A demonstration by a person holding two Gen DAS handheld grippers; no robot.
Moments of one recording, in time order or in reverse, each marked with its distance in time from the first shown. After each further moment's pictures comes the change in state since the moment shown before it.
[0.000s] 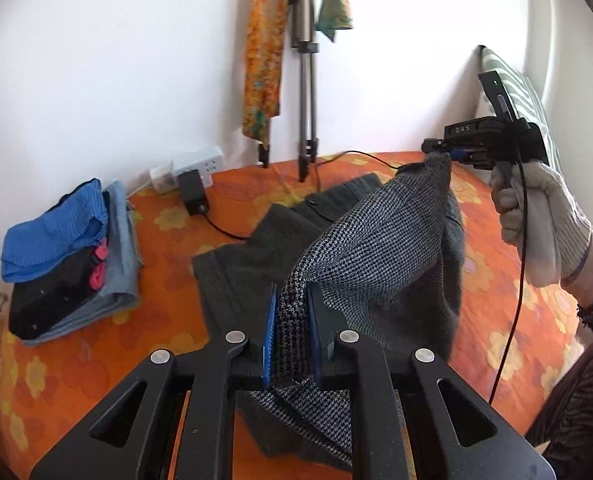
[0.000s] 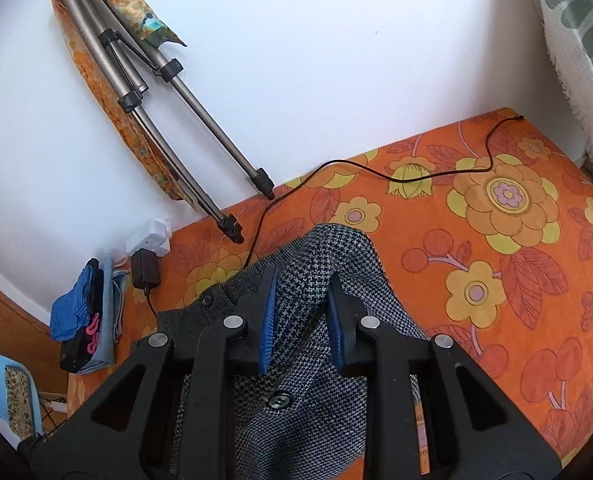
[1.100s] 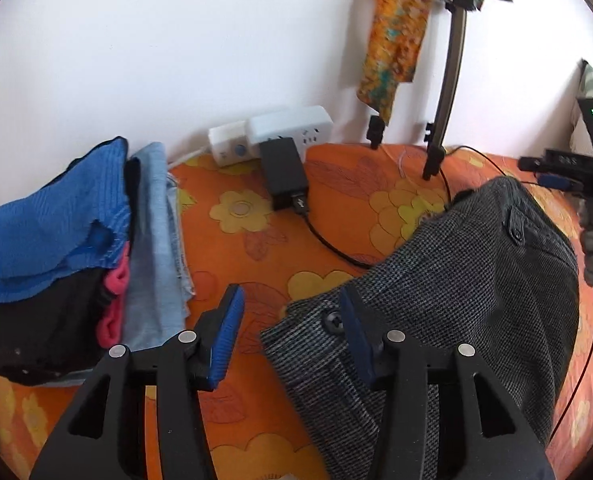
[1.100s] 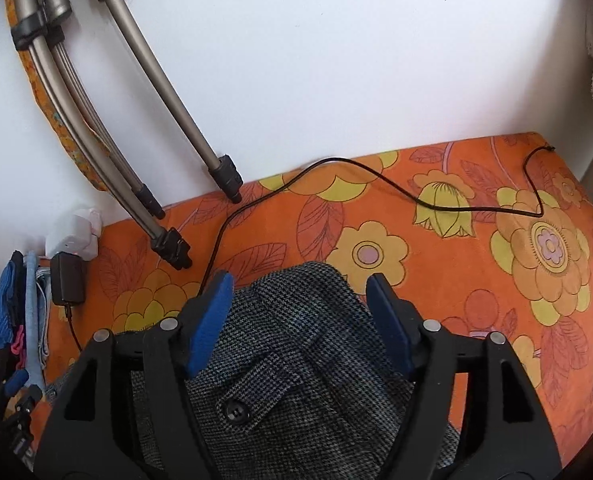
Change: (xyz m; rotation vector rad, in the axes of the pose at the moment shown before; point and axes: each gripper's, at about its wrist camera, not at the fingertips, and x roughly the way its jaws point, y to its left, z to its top) left arm 0.116 0.094 0.033 -0.144 0.120 0.165; right arm 0.100 0.011 0.028 -0.100 0.065 -0.164
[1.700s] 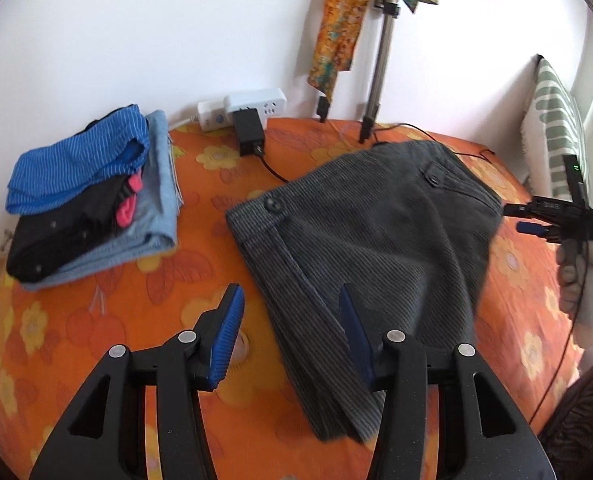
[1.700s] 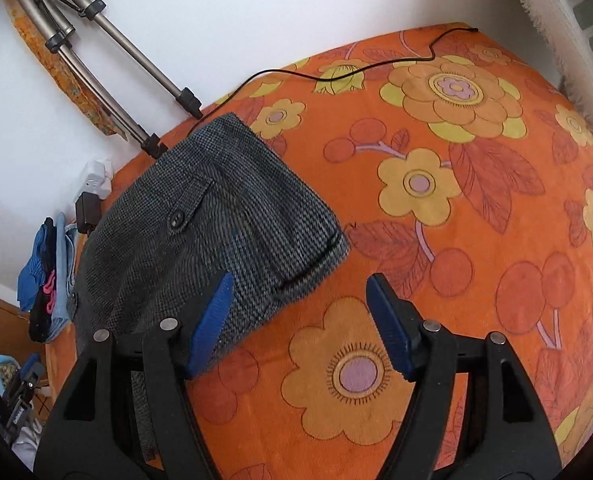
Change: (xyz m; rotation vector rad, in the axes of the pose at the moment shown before) left arm -0.100 -0.022 -0.072 -0.020 0.043 -0.112; right arm -0.071 -0.080 -0.121 0.170 0.153 0.088
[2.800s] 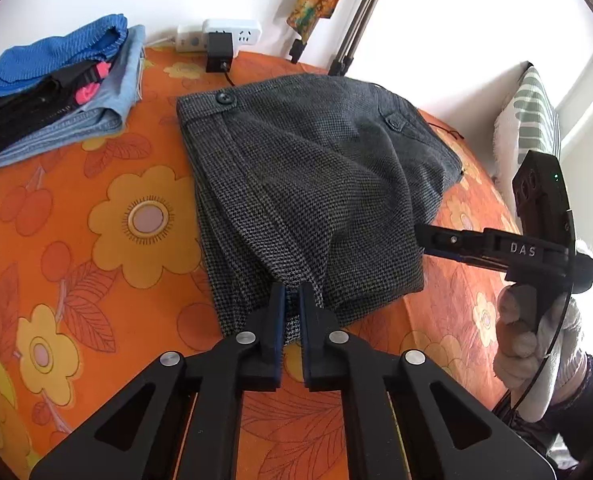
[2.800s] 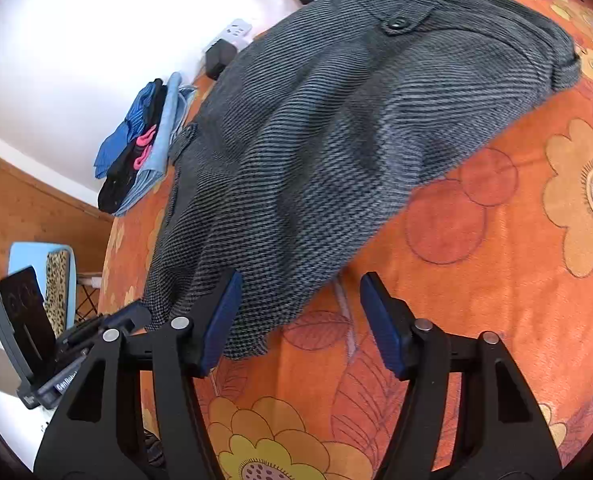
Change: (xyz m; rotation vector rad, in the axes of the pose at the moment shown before) left arm 0.006 -0.024 -0.062 -0.138 0.104 -0.154; right arm 0.016 0.125 -0.119 -0.224 0.216 0.327
